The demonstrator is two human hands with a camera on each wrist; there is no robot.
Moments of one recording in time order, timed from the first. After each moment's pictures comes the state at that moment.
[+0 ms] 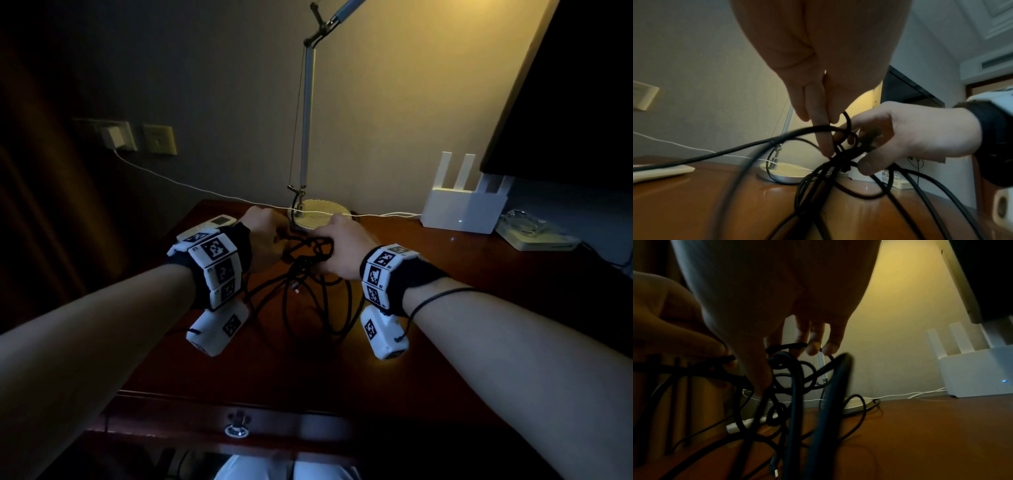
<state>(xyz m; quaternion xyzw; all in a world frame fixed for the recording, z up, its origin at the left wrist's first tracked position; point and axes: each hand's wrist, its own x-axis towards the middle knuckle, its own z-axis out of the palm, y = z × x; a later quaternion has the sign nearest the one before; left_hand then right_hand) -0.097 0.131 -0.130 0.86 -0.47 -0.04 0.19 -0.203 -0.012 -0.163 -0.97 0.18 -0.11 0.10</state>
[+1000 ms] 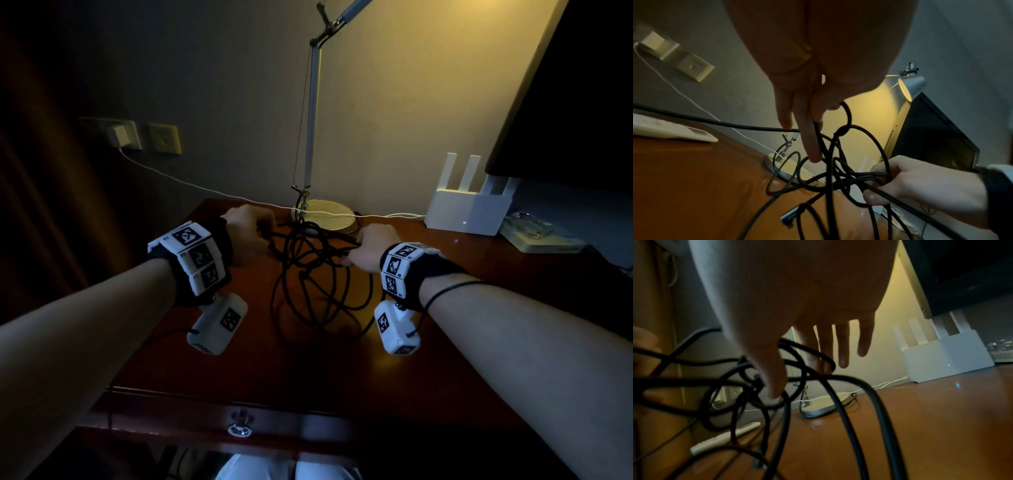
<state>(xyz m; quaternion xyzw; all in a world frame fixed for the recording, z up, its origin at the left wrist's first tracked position) -0.073 0.148 -0.129 0.88 -0.40 -0.11 0.23 -0.210 -0.034 -0.159 -0.91 0.39 -0.04 0.11</state>
